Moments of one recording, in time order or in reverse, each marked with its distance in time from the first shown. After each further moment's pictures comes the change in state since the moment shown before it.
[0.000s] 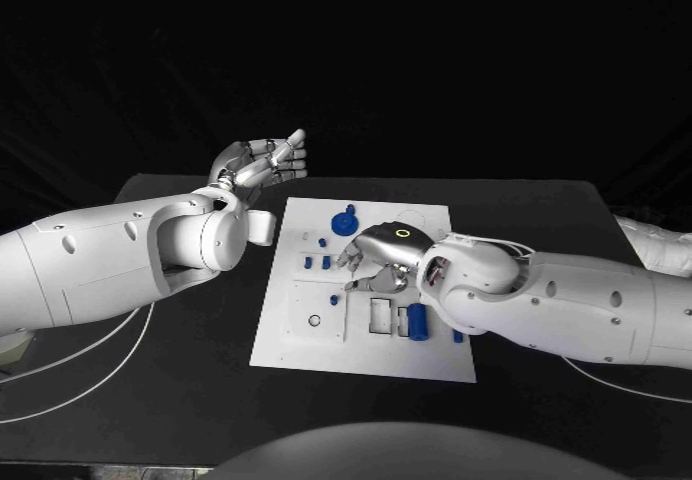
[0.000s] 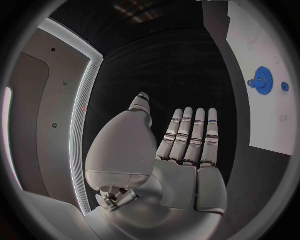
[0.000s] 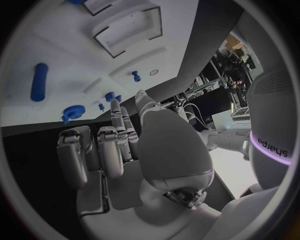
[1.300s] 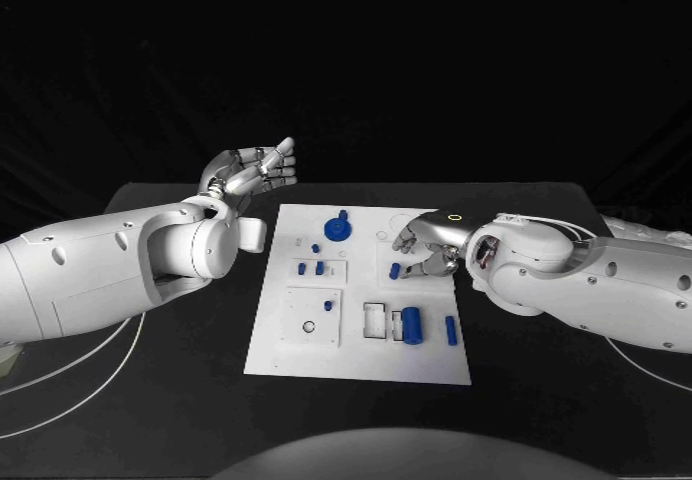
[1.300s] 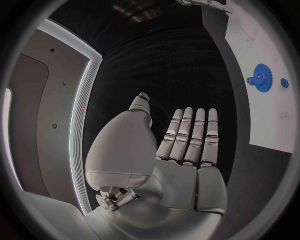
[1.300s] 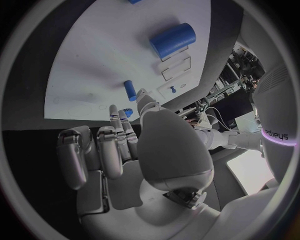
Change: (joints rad) left arm -0.005 0.000 0.000 -0.014 0.000 0.000 0.000; left_hand 0.000 0.000 0.000 0.000 0.000 0.000 0.000 0.004 0.000 -0.003 0.003 0.000 0.000 -0.004 0.004 0.004 -0.006 0.000 0.000 0.000 0.000 -0.005; right arm 0.045 -0.156 0.001 -0.006 0.001 0.145 -0.087; right_hand -0.002 -0.001 -0.057 -0.018 0.000 -0.081 0.005 -0.012 -0.006 -0.149 0.011 0.003 0.001 -0.004 0.007 0.000 0.000 0.000 -0.001 0.012 0.000 0.000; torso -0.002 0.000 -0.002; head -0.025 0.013
